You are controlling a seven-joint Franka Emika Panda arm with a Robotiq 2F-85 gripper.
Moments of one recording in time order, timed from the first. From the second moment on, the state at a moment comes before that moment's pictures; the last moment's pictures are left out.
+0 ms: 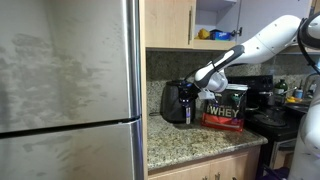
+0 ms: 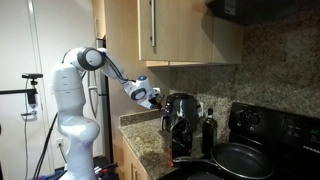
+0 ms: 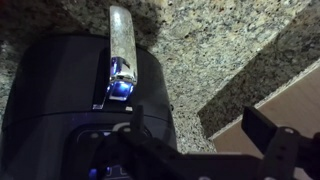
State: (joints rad) arm 0.38 -0.09 -0.06 -2.42 0.48 2.96 -0.34
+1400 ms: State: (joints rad) arm 0.40 0.05 -0.07 -2.32 0.54 3.08 -0.26
